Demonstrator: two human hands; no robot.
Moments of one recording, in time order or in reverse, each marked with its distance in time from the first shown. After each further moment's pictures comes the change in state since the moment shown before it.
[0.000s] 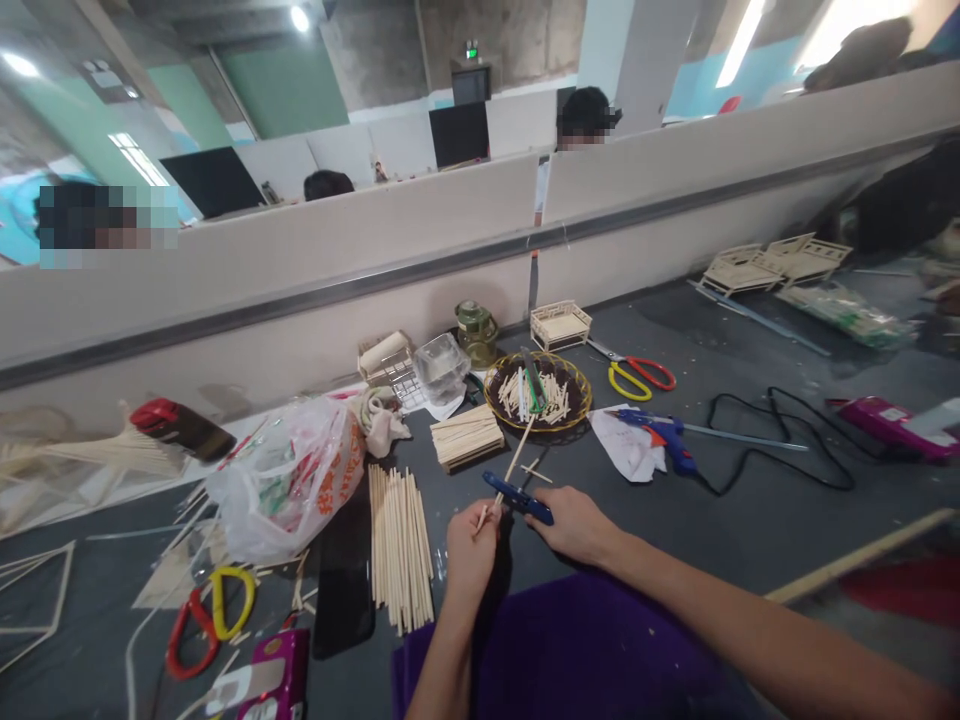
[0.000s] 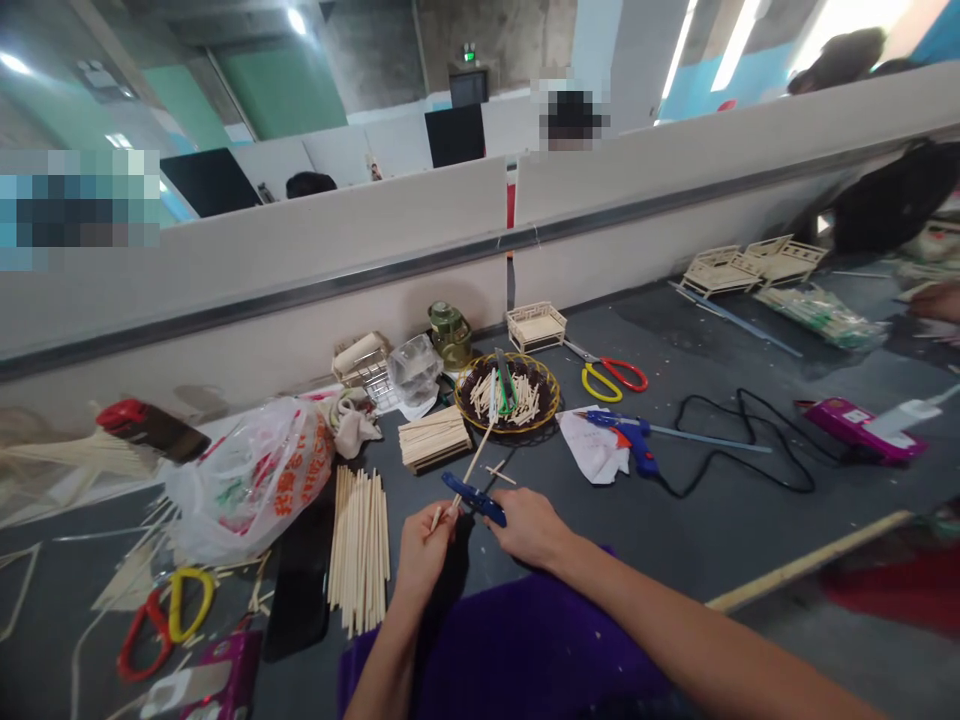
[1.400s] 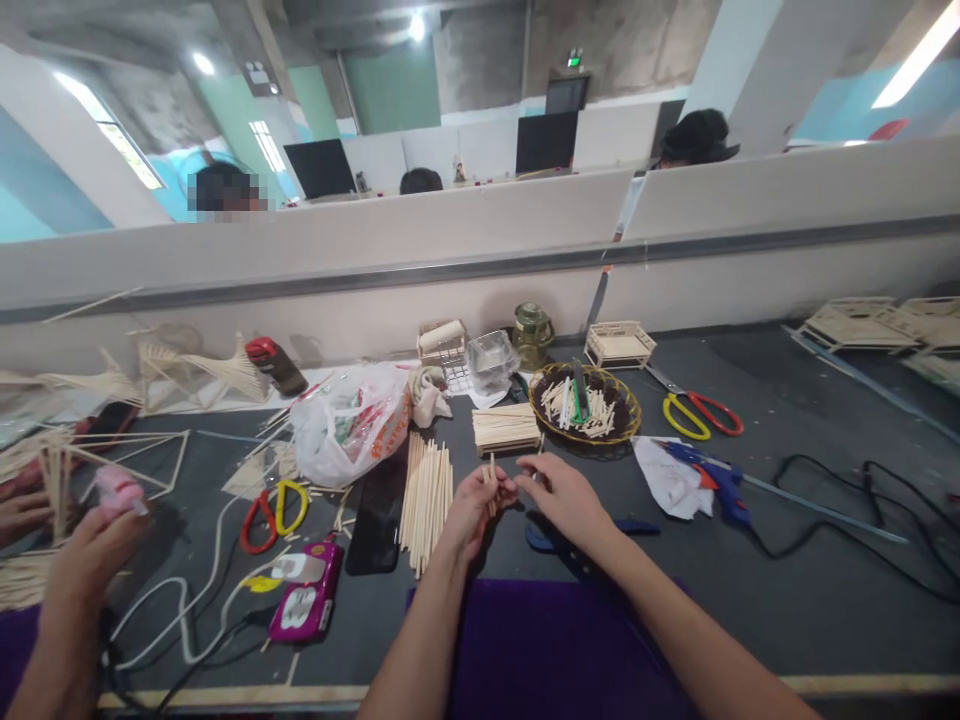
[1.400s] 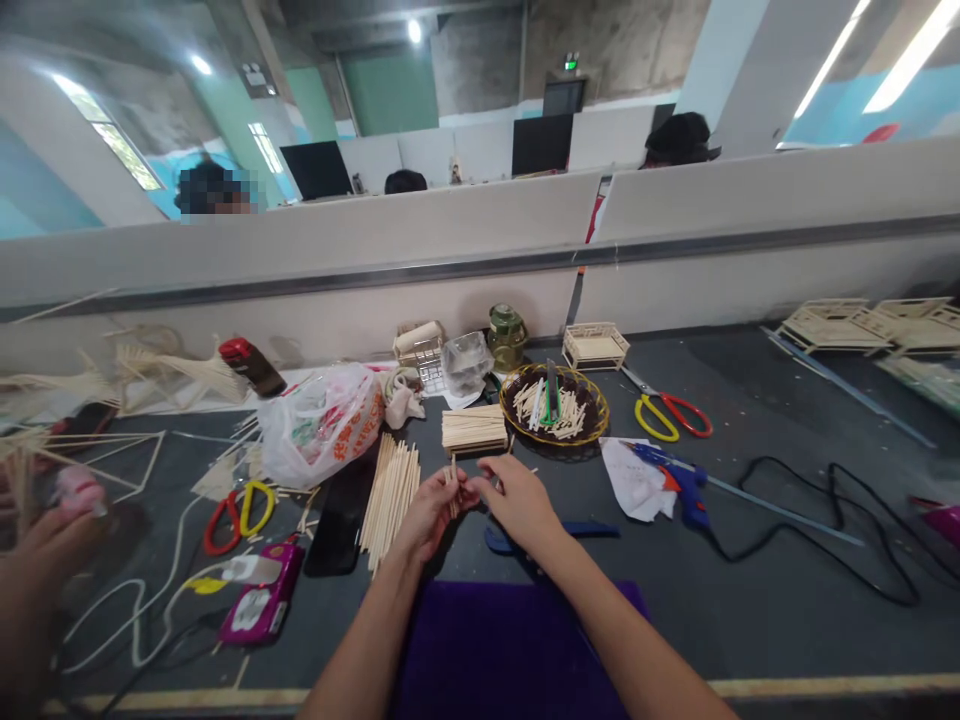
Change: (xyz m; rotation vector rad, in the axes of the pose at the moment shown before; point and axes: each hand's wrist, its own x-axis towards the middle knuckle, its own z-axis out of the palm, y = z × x) left_hand 0.008 -0.013 -0.024 -0.926 -0.094 -0.048; right_hand 0.021 -0.046 -0.015 0.366 0.237 -0.250
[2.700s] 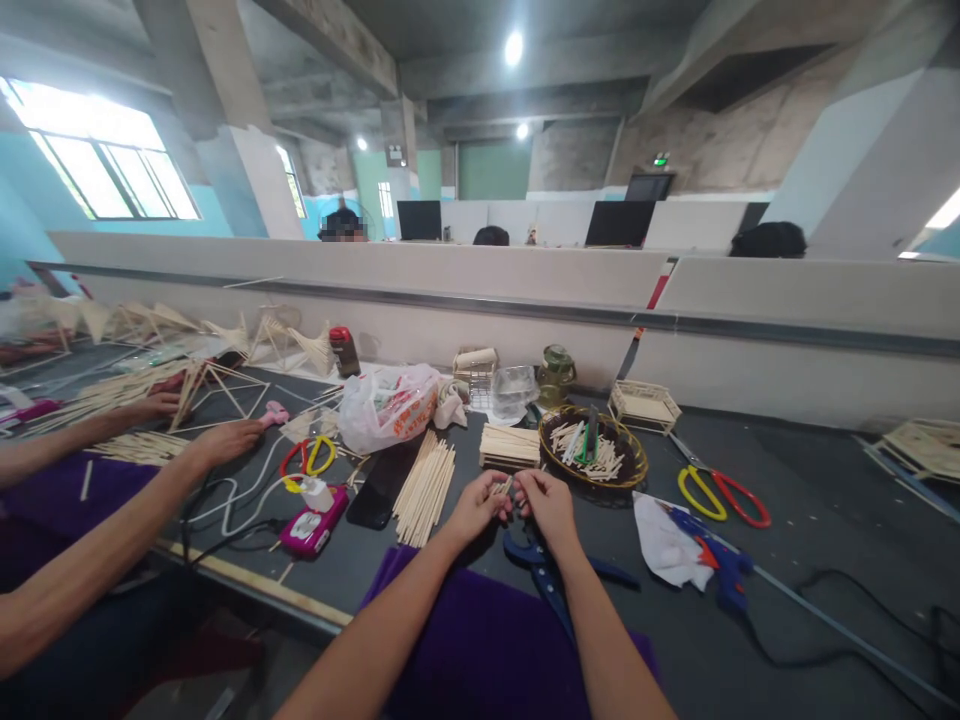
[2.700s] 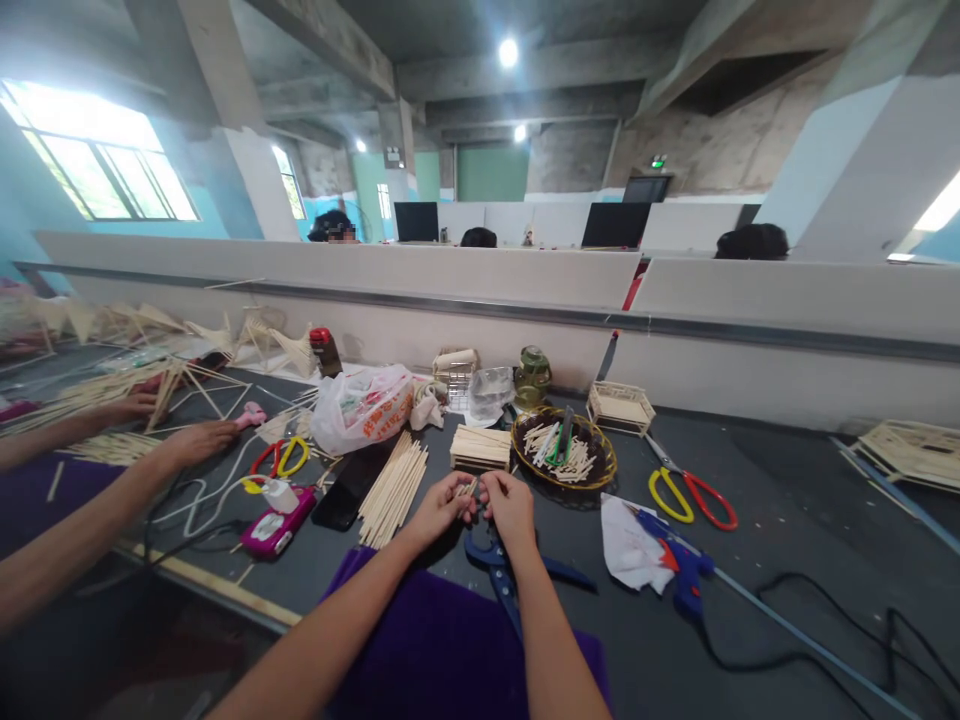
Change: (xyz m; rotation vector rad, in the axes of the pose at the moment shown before) left_hand 0.005 -0.034 0.006 0.499 0.009 0.293; right_hand 0.011 0.052 0.030 0.525 0.100 0.038
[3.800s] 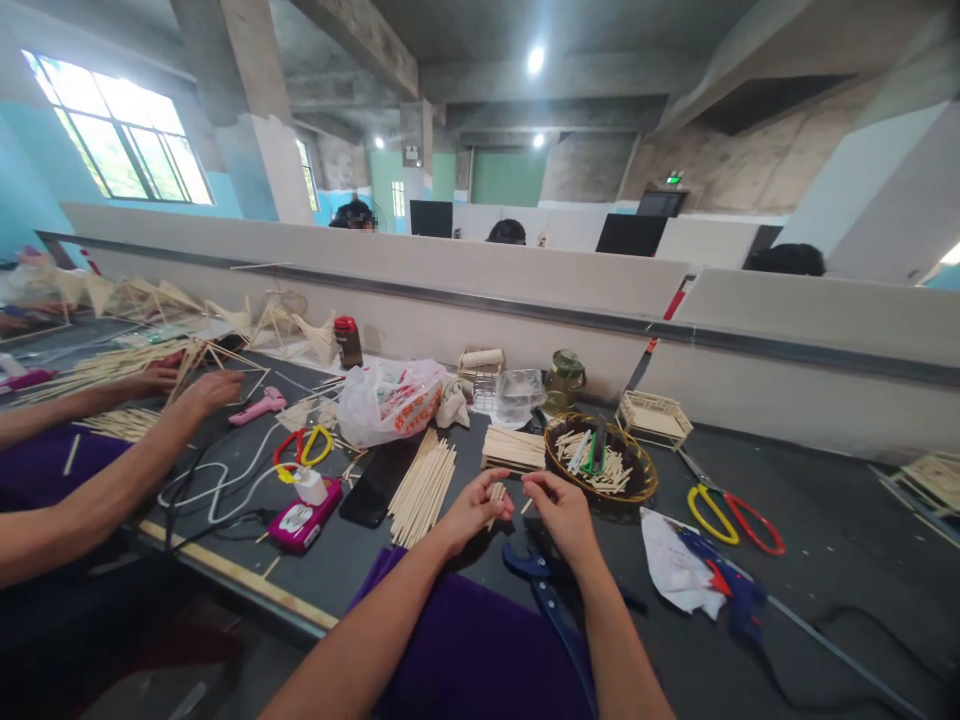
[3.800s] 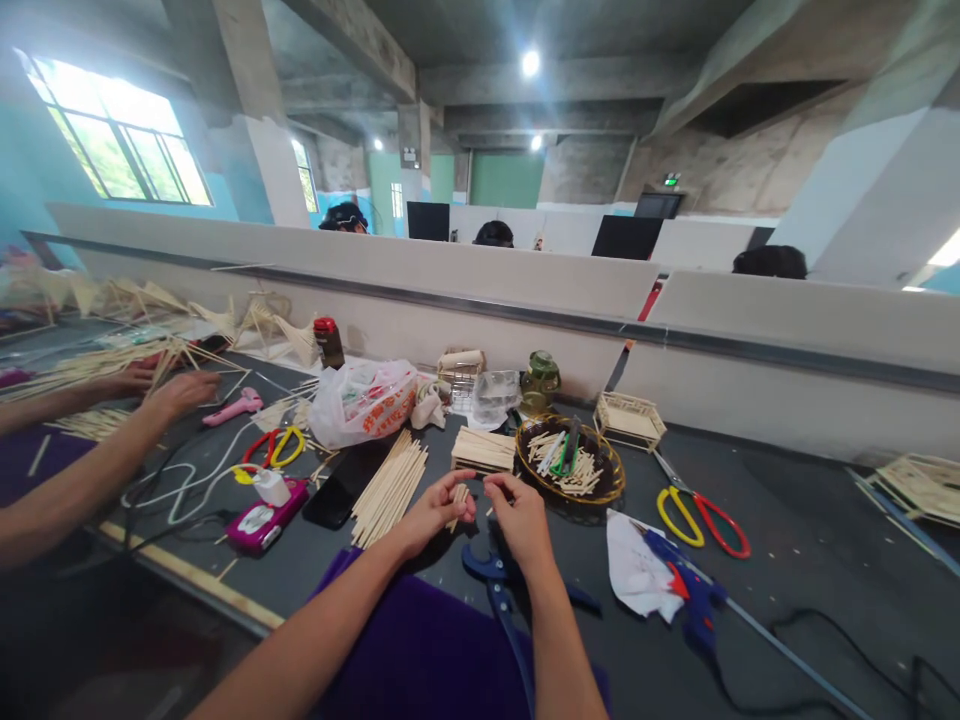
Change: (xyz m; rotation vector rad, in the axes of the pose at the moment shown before) left_hand -0.003 0.002 -0.005 -0.205 -0.054 -0.003; right_hand 0.000 -0.019 -0.020 -0.125 -0.097 -0.144
